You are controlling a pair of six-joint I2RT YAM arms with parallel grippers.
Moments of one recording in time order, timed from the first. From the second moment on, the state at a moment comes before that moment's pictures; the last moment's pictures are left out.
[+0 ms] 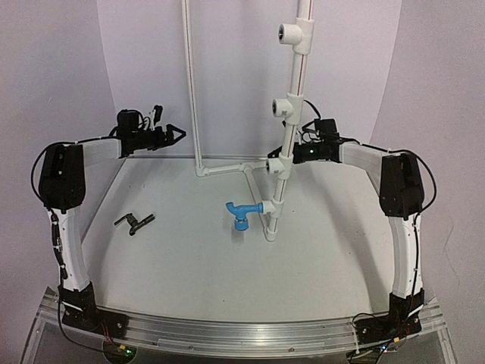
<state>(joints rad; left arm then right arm) -0.13 2.10 1.68 0.09 0.68 -0.31 0.30 2.29 1.92 -0.19 -0.92 0.05</state>
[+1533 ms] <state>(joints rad) -0.27 1.89 1.54 0.08 0.61 -0.06 0.22 2.24 1.93 -0.38 -0.84 -0.07</state>
